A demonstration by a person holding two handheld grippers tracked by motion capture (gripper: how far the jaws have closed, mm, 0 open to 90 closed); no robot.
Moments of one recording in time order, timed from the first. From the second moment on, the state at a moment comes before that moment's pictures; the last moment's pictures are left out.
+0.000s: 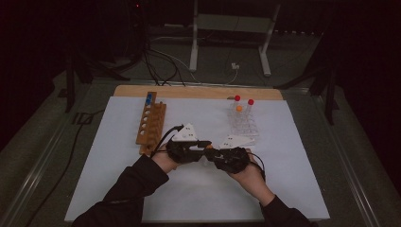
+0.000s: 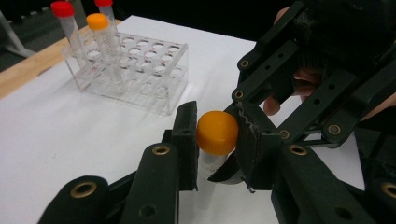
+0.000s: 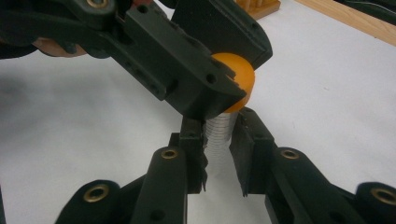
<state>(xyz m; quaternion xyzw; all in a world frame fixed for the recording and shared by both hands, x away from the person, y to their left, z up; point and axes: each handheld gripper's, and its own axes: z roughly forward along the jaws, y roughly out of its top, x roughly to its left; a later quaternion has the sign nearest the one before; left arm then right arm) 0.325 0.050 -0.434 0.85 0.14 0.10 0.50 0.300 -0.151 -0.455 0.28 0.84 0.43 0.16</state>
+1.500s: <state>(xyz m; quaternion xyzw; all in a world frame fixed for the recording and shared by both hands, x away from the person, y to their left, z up) 0.370 0.144 -0.370 0.77 0.28 0.24 0.52 0.300 -0.178 -0.437 0.31 0.79 0.50 0.17</state>
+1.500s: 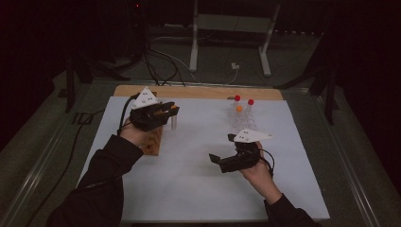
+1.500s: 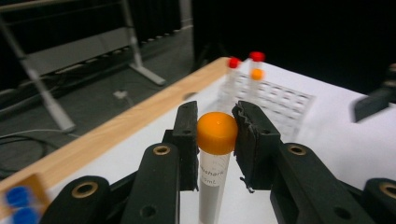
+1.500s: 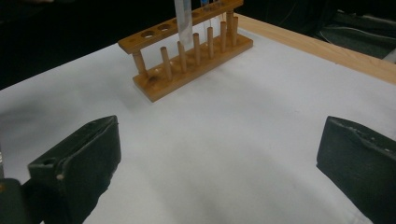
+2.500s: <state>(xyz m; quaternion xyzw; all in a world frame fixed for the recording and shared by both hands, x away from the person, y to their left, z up) 0.418 0.205 -0.381 0.70 0.39 0.32 0.50 0.301 -0.181 -0.438 0.30 0.80 0.50 0.16</state>
